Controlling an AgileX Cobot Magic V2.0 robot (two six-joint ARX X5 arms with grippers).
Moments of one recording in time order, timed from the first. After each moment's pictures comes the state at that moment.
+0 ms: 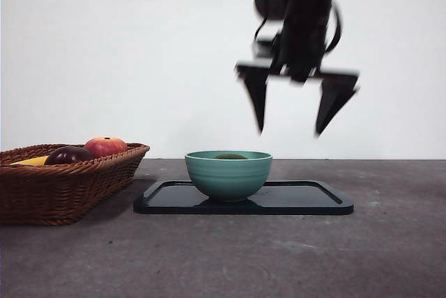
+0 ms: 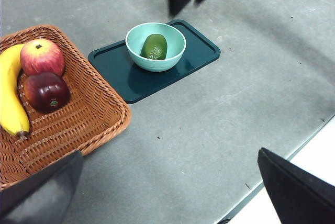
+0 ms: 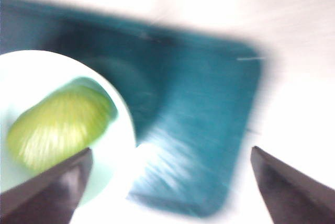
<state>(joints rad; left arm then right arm) -1.01 0.36 0.91 -1.07 -0.27 -0.23 0.46 1.98 1.82 -1.06 0.02 0.33</state>
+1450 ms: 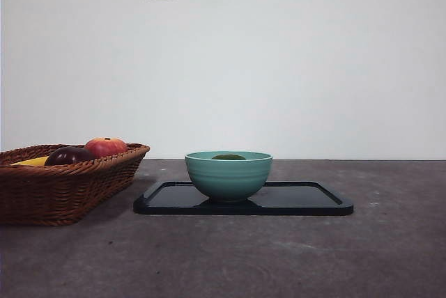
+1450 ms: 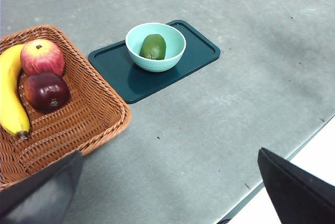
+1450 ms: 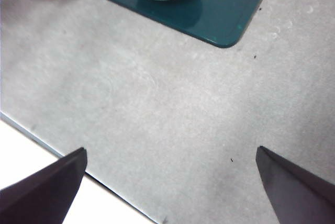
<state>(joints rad) -1.01 0.36 0.91 -1.07 -0.27 -0.23 0.88 0.54 0.84 -1.09 0.17 0.39</state>
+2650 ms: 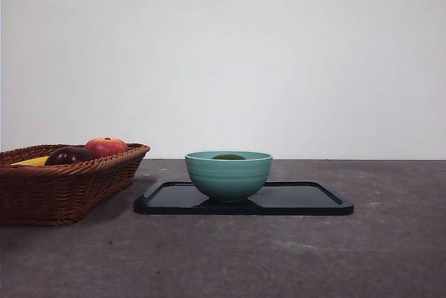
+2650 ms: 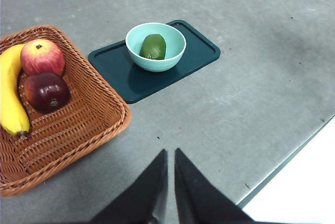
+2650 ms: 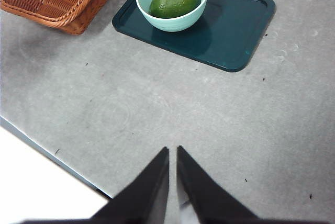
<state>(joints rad) -1.01 0.36 0.91 -1.07 -0.27 -0.23 0.88 0.48 0.84 -1.04 0.16 0.41</state>
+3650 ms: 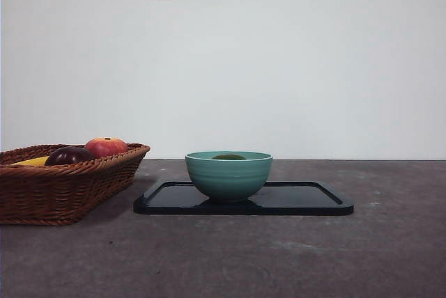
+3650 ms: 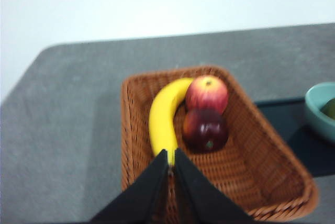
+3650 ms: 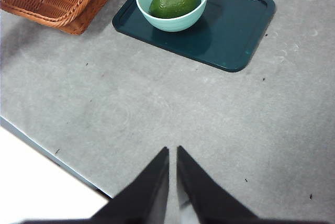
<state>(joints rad) -0.03 0.23 0.36 -0.35 0.09 0.07 0.88 0.48 0.84 -1.04 0.16 0.41</state>
